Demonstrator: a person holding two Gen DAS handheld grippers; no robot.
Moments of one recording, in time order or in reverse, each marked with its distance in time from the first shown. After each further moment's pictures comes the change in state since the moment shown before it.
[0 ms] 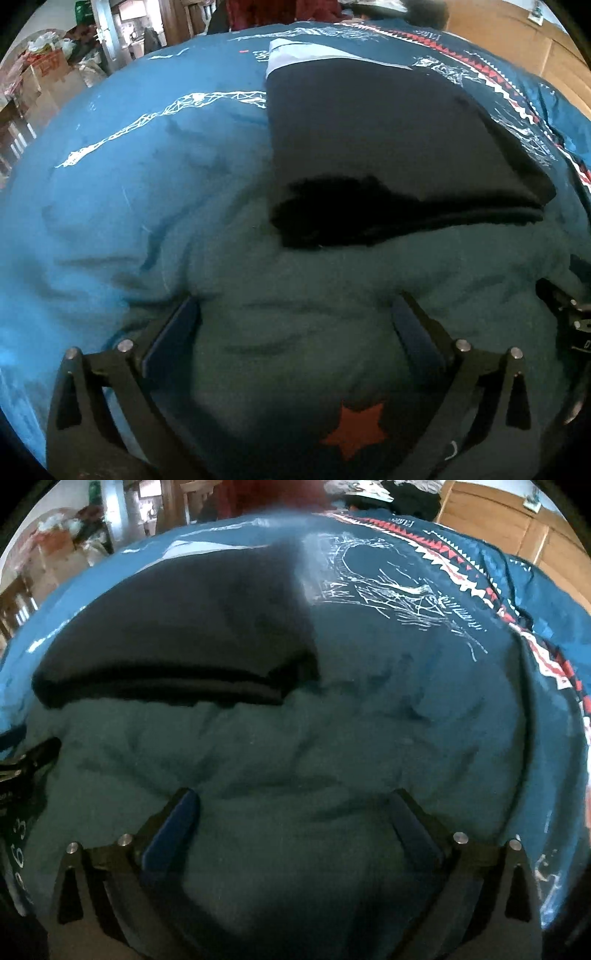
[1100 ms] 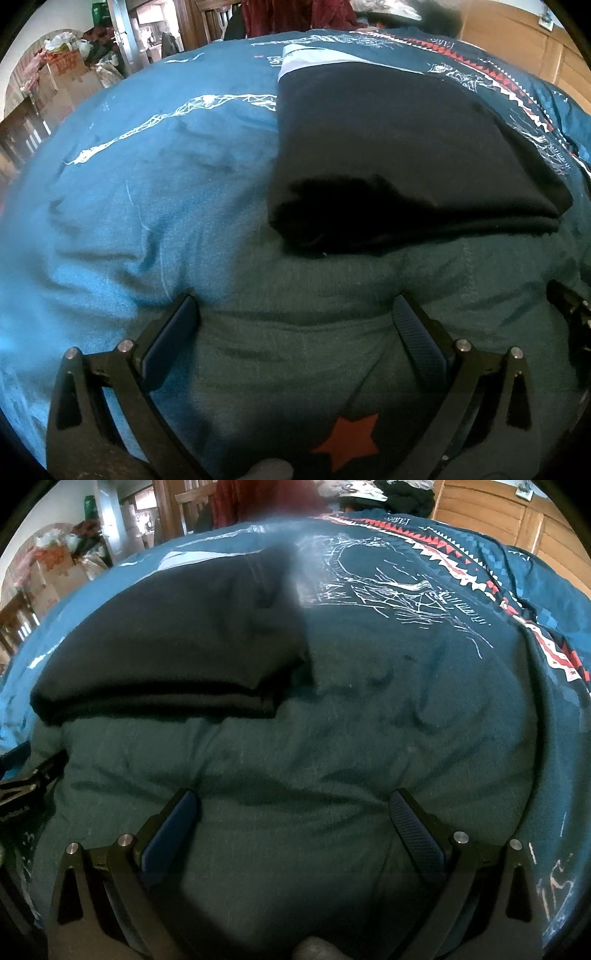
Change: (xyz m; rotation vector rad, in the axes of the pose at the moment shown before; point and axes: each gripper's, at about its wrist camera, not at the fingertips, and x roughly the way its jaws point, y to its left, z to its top) left arm 0.002 -0.008 -0.009 -0.019 -0.055 0.059; right arm 0.007 -0.005 0.006 0.038 -0.024 0.028
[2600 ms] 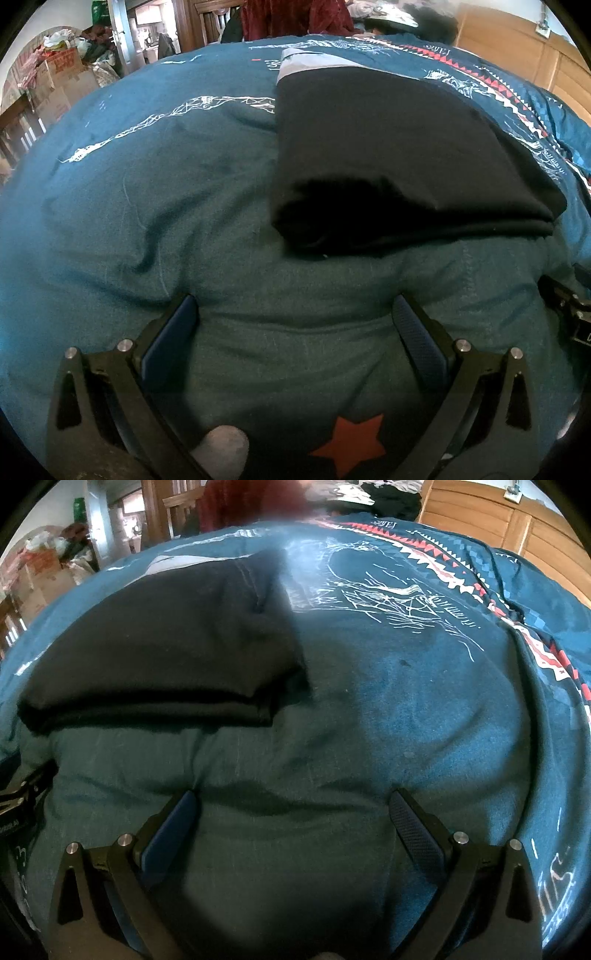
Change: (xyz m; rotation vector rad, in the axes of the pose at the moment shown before) left arm 0.000 0.006 -0.002 -0.010 -0.020 -0.043; right arm -0.001 0.010 0.002 0.018 -0.018 -0.073
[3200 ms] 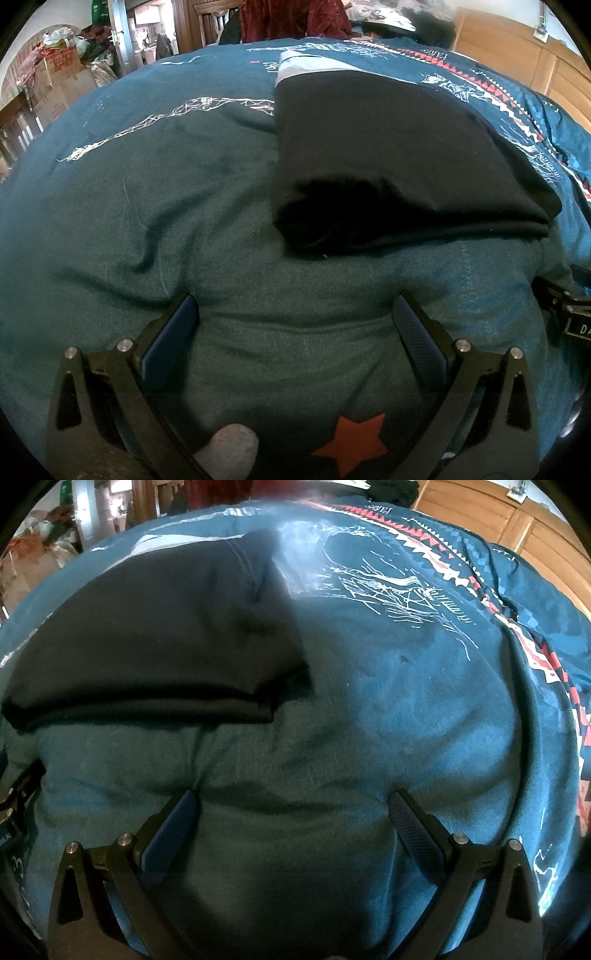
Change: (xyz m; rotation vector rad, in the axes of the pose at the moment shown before) left arm -0.001 0.006 -0.003 -0.005 -0.012 -0.027; right arm 0.002 0.008 0.009 -0.005 0.099 -0.073
